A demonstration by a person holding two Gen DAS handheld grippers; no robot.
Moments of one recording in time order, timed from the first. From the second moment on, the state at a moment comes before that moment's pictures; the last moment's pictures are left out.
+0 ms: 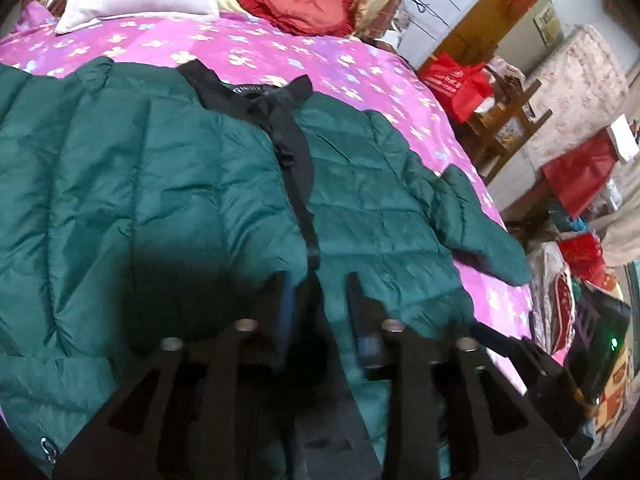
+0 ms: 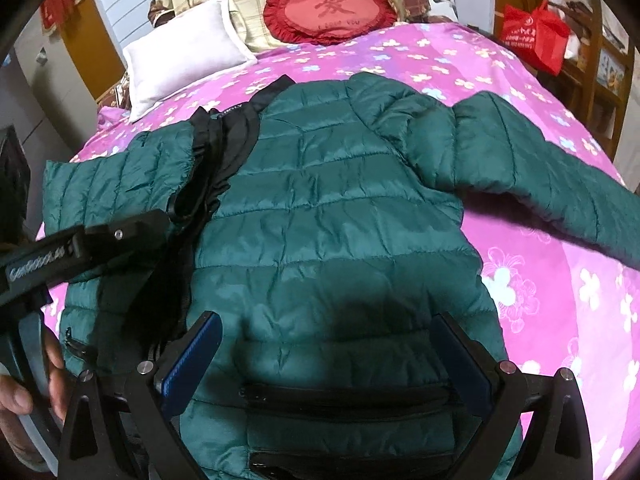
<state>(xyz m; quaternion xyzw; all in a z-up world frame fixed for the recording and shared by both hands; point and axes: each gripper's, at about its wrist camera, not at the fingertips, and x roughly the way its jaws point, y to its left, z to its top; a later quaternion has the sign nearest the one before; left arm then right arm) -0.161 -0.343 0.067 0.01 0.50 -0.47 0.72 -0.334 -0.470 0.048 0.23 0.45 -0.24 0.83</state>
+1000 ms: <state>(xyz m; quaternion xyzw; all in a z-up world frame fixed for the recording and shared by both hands) -0.050 -0.137 0.085 0.01 0.46 -0.26 0.85 -0.167 -0.446 0.046 0.22 0.41 -0.11 0.88</state>
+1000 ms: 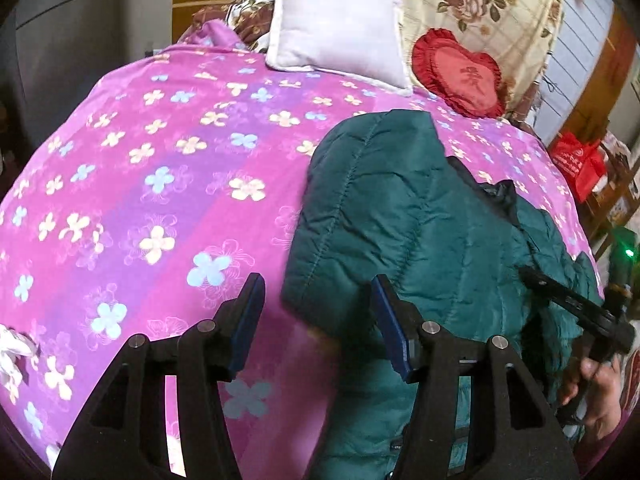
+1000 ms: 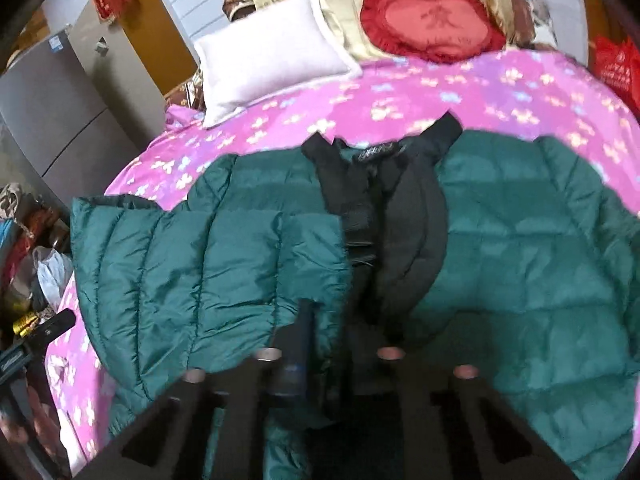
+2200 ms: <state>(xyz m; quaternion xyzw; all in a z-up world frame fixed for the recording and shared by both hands) -0.031 -0.264 0.060 0.08 0.45 -0.25 0.86 -0.193 -0.510 0.061 0.16 0.42 -0.19 0.87</state>
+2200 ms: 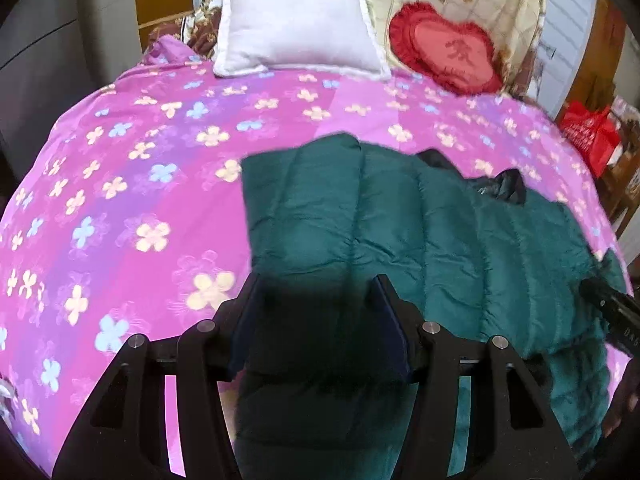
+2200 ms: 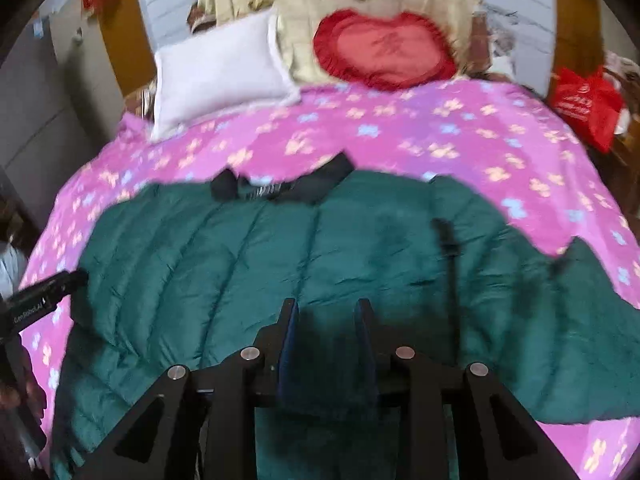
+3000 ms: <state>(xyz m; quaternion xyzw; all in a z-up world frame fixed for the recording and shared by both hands) -0.038 -0.275 0.045 0.10 0.44 -0.24 0.86 -0.203 -0.529 0.043 0.20 0.44 -0.21 0.85</state>
